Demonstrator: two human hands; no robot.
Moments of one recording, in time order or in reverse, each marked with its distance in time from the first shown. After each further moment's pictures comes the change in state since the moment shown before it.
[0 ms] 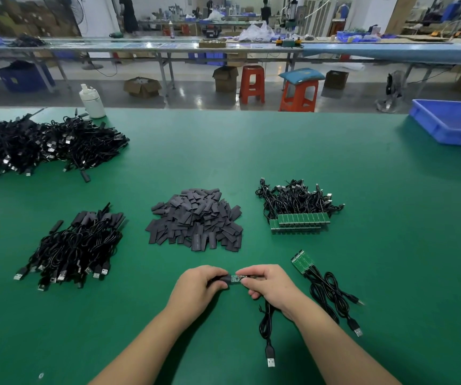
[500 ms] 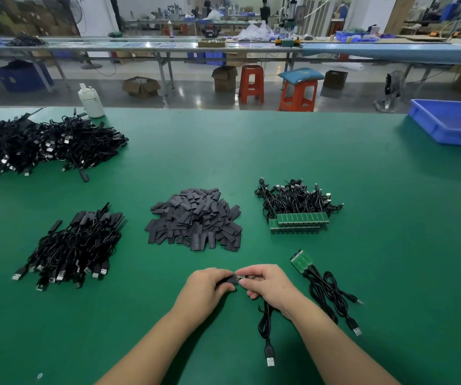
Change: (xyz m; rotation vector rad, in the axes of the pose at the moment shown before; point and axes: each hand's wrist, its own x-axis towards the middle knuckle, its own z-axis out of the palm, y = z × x) left_hand 0.001 0.013 0.010 0.036 -0.021 0.028; right_hand 0.003 0.003 0.002 0.027 -0.013 -0.013
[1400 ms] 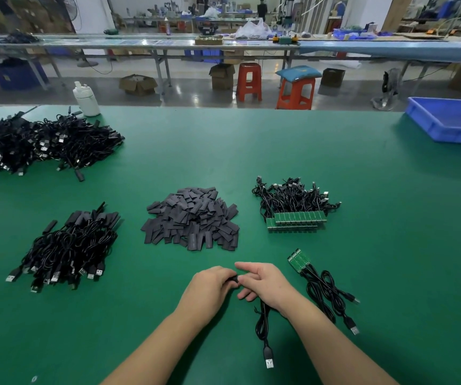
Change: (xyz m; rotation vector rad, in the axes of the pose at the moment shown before) left_hand 0.005 0.012 0.009 0.068 0.011 0.037; right_hand 0.001 -0.003 0.000 -0.059 -0.033 0.019
